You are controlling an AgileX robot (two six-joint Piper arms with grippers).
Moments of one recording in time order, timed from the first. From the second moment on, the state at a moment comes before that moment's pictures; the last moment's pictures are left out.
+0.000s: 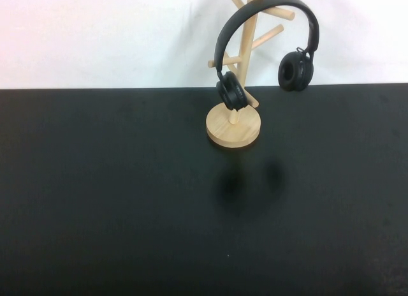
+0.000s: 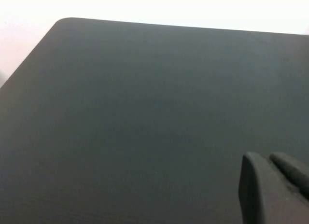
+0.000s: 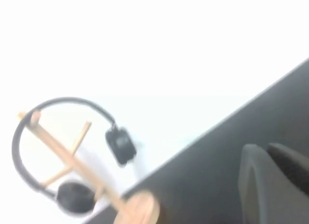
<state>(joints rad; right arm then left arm) -0.06 -0.01 -0.02 0.71 0.09 0.03 0.02 -0.01 0.02 0.06 0.37 -0.07</state>
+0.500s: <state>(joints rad) -0.06 0.73 -0.70 0.35 0.81 -0.21 0.02 -0.01 0.02 0.06 0.37 -0.07</state>
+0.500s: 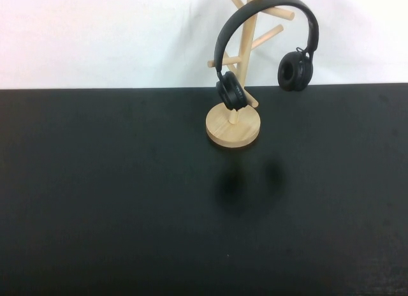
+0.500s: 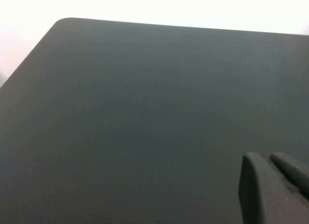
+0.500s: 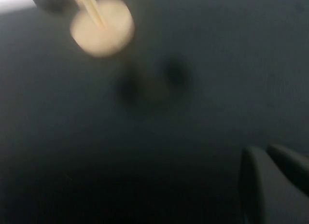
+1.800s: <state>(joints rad) 0.36 1.54 -1.21 -0.32 -0.17 -0.60 0.02 -0.01 0.02 0.06 0.37 -0.07</state>
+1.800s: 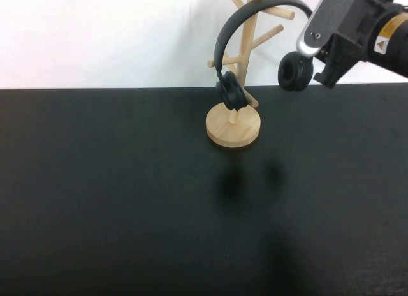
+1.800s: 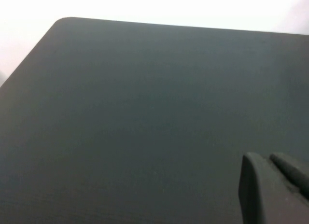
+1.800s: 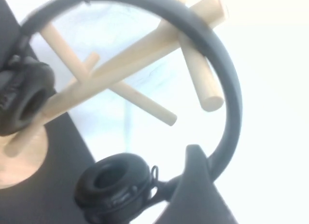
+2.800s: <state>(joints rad) 0.31 1.86 -1.47 -0.22 -0.36 -0.72 0.02 -0.01 0.02 0.06 0.37 -0.07</state>
